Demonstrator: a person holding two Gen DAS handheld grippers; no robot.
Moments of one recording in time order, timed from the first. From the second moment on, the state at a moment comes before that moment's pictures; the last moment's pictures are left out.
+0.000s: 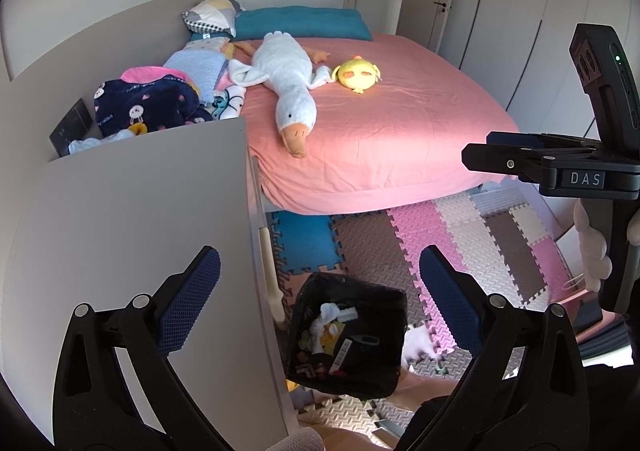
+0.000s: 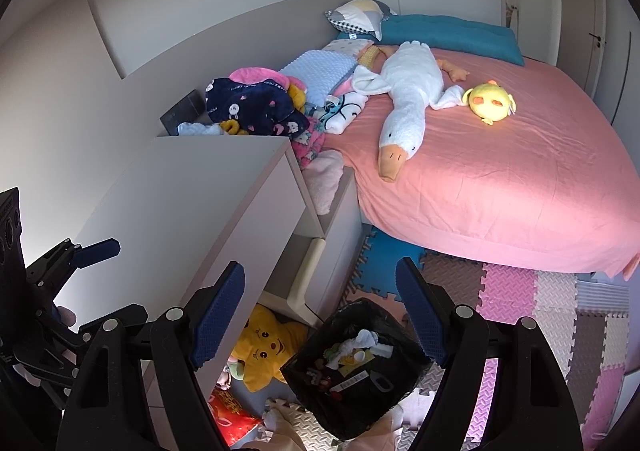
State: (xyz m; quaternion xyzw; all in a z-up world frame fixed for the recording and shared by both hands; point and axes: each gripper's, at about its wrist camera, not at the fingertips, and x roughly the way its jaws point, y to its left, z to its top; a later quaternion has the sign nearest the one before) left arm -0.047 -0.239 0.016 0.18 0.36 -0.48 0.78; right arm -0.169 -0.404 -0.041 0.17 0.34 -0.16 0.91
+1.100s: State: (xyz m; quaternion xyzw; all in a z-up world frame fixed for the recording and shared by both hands) left arm -0.048 -0.251 0.008 0.20 0.37 -0.48 0.77; right arm -0.167 -0.405 -0.045 0.17 0.35 -0.16 0.91
